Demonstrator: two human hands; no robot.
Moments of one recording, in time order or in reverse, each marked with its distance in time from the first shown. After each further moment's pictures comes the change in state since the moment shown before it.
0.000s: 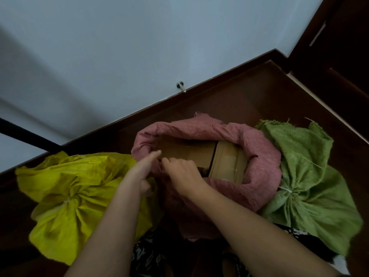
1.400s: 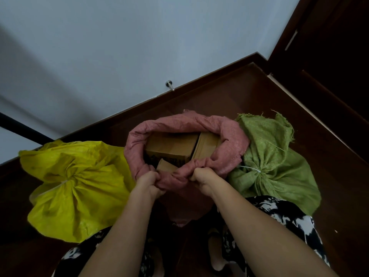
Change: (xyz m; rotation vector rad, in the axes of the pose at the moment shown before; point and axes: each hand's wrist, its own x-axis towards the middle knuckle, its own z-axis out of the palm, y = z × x) left_hand -0.020 -0.074 0.026 -0.341 -0.024 -0.059; right_hand -0.078 0.040 0.004 1.546 -0.132 1.214
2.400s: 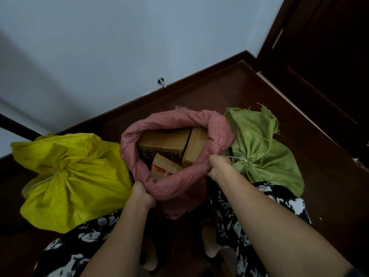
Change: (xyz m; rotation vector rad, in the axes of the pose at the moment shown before) left_hand 0.022 -0.046 -0.031 -0.272 0.005 -0.106; right_hand 0.011 -0.007 -0.052 0.340 0.423 -0.069
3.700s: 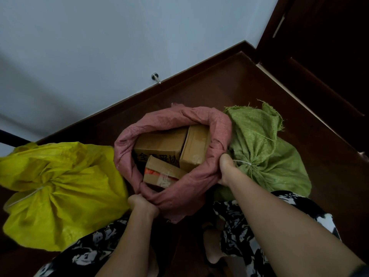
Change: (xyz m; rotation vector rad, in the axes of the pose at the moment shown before) left_hand 0.023 -0.015 0.013 -0.075 0.184 0.048; right_hand 0.014 -0.015 -0.020 -0.021 -0.062 0.144
